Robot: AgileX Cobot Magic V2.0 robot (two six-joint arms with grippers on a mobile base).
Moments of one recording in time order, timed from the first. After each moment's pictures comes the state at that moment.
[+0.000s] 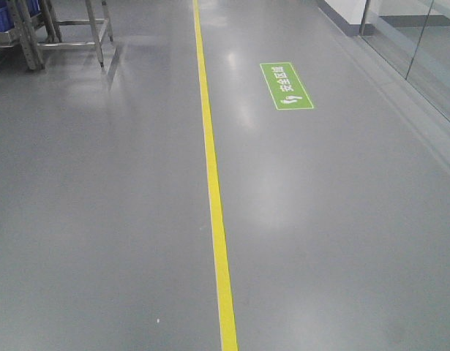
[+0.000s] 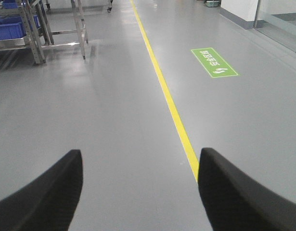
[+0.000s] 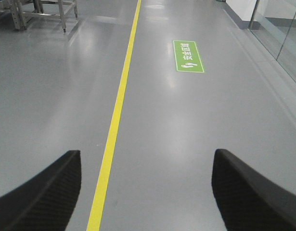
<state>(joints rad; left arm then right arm) -0.14 0.30 -0.45 0.26 0.53 -0.22 0.10 0.27 -0.40 -0.04 0.54 -0.03</state>
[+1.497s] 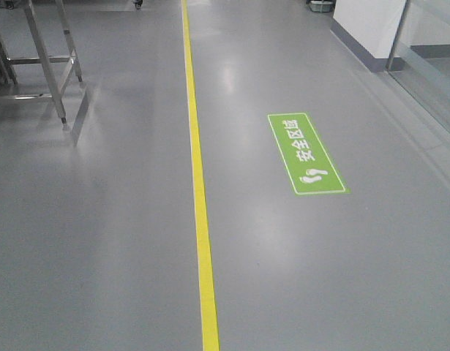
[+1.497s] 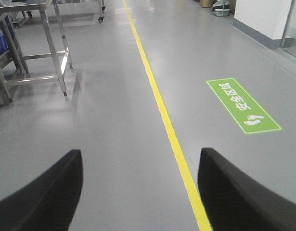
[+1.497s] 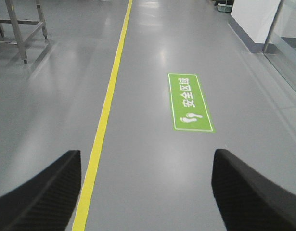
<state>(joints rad) -0.14 0.30 -0.45 0.26 0.53 -0.22 0.10 0.27 -0.40 -0.04 0.54 -0.03</state>
